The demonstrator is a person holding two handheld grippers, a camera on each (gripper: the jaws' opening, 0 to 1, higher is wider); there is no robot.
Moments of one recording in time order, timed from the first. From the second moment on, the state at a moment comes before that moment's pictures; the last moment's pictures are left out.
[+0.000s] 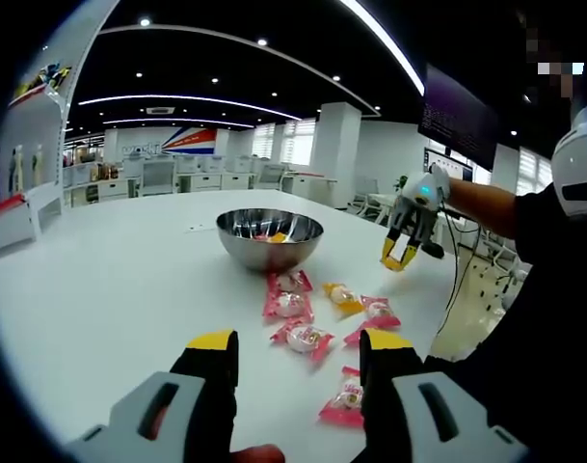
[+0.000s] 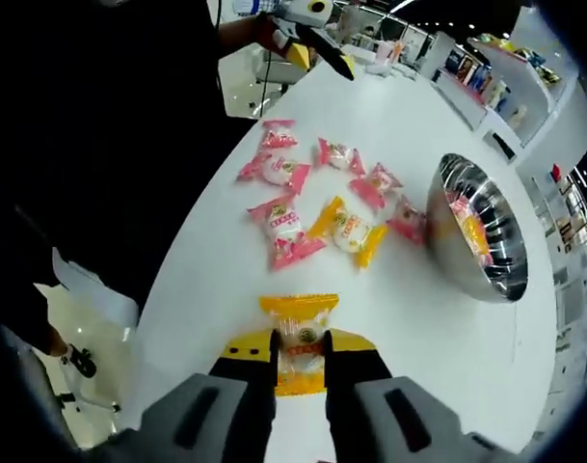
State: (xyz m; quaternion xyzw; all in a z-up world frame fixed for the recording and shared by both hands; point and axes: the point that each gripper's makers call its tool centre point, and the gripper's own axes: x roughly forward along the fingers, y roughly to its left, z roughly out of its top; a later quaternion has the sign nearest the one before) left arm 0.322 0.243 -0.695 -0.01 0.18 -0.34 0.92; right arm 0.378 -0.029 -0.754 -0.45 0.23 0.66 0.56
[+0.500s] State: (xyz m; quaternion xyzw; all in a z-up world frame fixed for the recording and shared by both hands) left arm 0.323 0.243 -0.695 -0.01 0.18 -0.34 0.92; right arm 0.411 0.021 -0.696 -0.25 0.16 0.62 0.73
